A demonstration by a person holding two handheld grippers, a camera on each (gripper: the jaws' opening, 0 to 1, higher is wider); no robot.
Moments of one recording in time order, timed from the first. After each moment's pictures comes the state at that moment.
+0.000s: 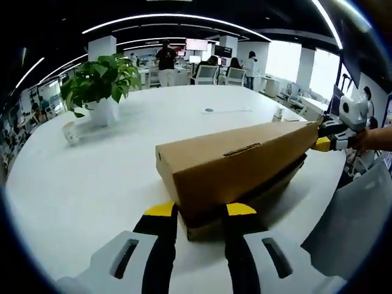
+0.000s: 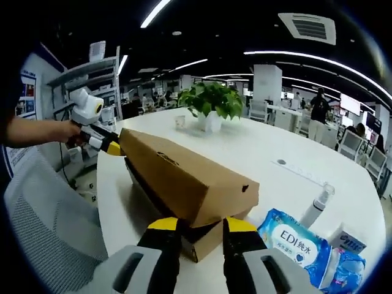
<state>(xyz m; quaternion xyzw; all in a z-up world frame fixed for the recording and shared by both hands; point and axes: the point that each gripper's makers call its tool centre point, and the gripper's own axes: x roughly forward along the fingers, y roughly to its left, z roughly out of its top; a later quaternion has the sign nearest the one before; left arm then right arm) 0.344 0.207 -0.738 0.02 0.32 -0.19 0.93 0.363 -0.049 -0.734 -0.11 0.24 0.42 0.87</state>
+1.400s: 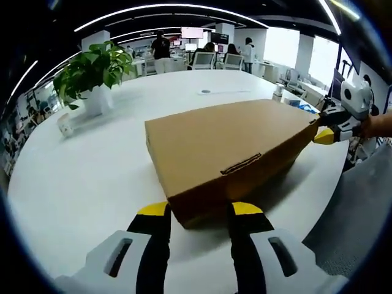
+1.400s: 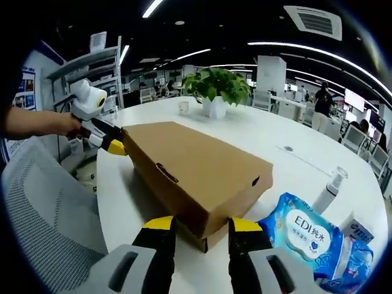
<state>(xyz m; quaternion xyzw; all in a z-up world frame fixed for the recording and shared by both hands) 0.333 0.201 -0.779 0.05 0.36 -0.19 0.91 0.354 -0.044 -0.770 -0.12 0.27 0.41 0.86</state>
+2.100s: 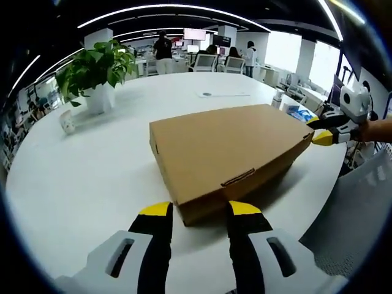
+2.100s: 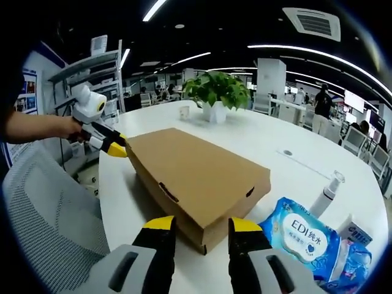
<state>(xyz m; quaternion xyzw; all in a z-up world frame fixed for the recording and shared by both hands) 0.329 0.209 -0.764 0.03 0.35 -0.19 0.92 0.354 -0.047 -0.752 -0.11 0.26 0.42 0.86</state>
